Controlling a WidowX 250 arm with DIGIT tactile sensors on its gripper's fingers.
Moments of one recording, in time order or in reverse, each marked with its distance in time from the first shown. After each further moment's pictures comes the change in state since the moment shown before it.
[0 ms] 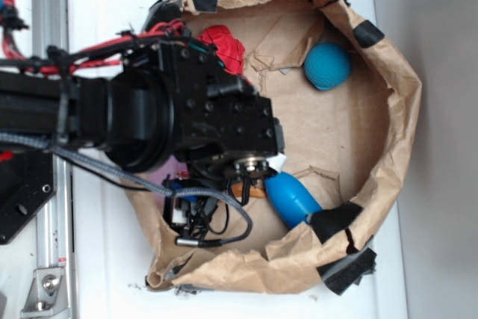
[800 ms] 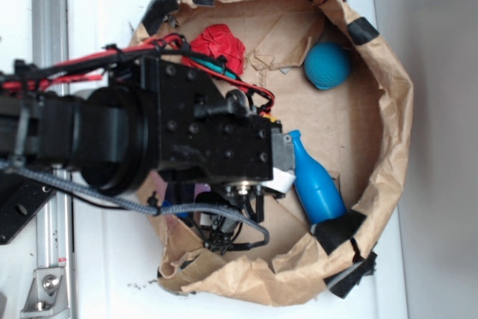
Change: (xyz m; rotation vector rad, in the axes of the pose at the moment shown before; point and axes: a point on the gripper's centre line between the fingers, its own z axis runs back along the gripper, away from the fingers) arm 0.023 -0.005 0.016 0.056 -0.193 -0.012
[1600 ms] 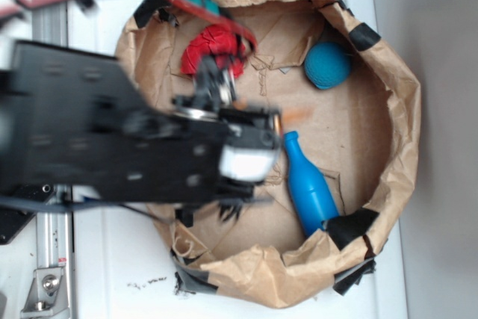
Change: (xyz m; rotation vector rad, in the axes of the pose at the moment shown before) arm -0.001 0.047 0.087 0.349 -0.265 0.334
